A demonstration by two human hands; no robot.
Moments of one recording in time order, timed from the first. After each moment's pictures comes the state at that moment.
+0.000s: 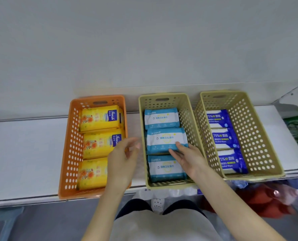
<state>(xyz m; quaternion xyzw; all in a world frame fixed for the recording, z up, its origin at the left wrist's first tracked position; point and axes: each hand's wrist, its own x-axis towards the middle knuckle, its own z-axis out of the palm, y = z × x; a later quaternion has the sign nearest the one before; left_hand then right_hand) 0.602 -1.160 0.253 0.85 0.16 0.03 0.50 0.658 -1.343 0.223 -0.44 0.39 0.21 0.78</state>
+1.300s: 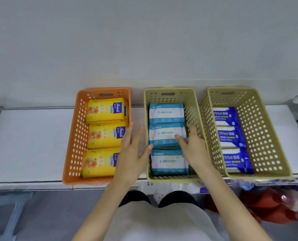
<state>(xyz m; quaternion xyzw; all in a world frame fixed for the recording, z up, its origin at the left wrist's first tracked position) 0.595 -1.169 0.222 0.92 0.09 0.00 0.39 0.658 -1.348 0.229 -0.91 0.08 0.14 0.39</state>
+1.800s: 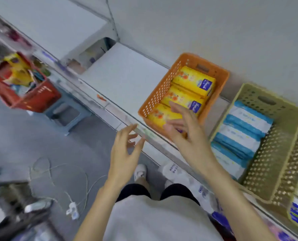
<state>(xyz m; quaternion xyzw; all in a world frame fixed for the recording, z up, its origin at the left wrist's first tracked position) 0.422 -1.137 0.241 0.73 0.42 0.24 0.48 0.573 -1.232 0.290 -0.71 -0.37 0.29 0.52</state>
